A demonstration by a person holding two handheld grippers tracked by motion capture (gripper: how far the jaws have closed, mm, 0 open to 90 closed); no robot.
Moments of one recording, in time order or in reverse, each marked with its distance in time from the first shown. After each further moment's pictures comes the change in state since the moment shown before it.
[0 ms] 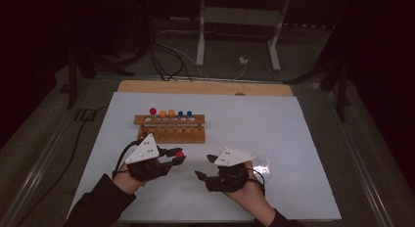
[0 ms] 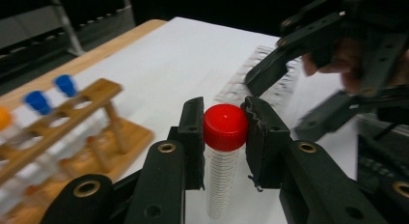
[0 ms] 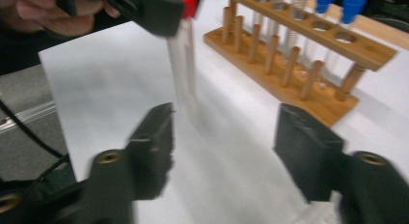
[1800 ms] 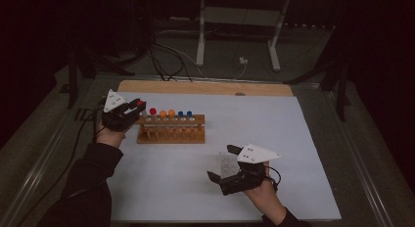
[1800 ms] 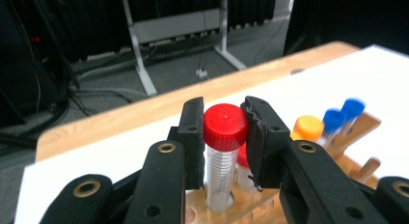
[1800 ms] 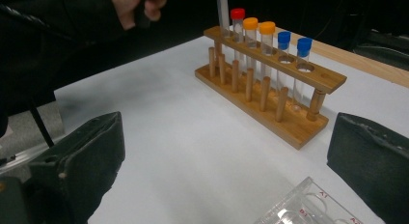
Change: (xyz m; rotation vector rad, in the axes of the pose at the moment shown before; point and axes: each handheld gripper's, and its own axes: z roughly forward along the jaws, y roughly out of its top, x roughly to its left) left arm 0.137 -0.014 -0.004 -0.021 0.518 -0.218; right arm -0.021 -0.005 -0.034 -0.149 0.022 0.052
